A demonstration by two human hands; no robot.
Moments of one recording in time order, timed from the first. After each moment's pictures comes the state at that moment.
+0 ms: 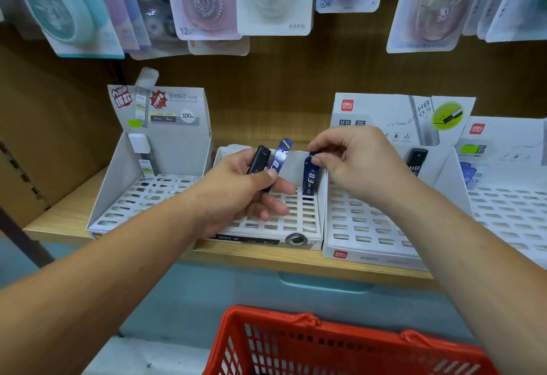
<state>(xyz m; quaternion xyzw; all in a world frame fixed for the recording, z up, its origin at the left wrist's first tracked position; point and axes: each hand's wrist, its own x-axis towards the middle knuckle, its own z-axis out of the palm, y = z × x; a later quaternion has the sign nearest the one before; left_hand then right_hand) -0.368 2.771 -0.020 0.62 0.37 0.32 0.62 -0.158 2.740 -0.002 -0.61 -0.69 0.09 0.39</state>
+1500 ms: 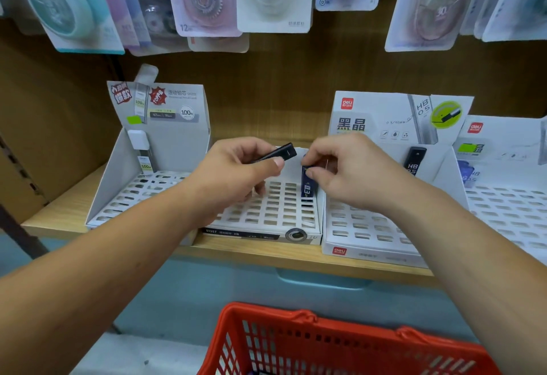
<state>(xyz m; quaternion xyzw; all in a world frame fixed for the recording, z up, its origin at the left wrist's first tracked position) -0.372 2.771 -0.012 0.70 0.42 0.36 0.45 -0.162 2.728 0.003 -0.61 -0.74 0.08 0.27</state>
